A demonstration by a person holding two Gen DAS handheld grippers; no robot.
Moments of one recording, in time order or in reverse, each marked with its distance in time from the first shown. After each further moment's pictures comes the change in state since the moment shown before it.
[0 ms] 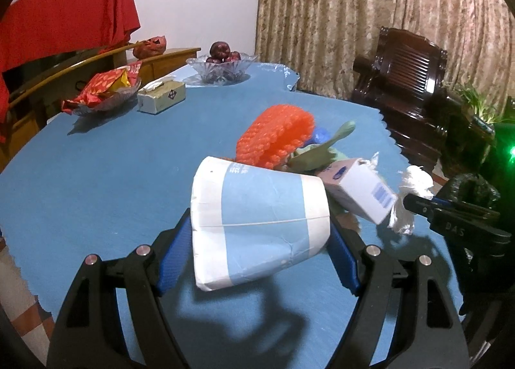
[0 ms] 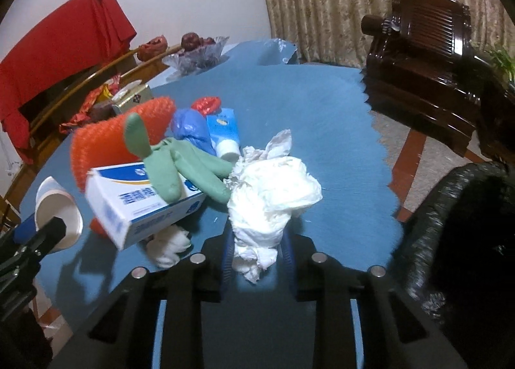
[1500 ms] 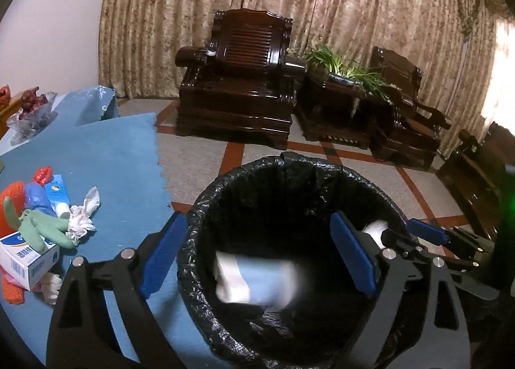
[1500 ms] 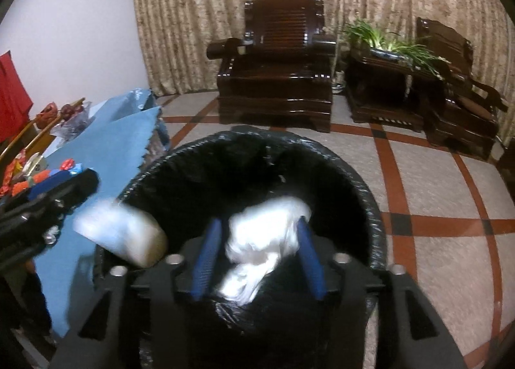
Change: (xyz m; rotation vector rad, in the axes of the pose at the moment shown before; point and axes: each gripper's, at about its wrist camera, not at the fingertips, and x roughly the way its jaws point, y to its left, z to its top) left arm -0.002 -0.279 -0.002 0.307 0.033 -0.585; right arm -0.179 -0.199 -0.089 0.314 -0.139 -0.449
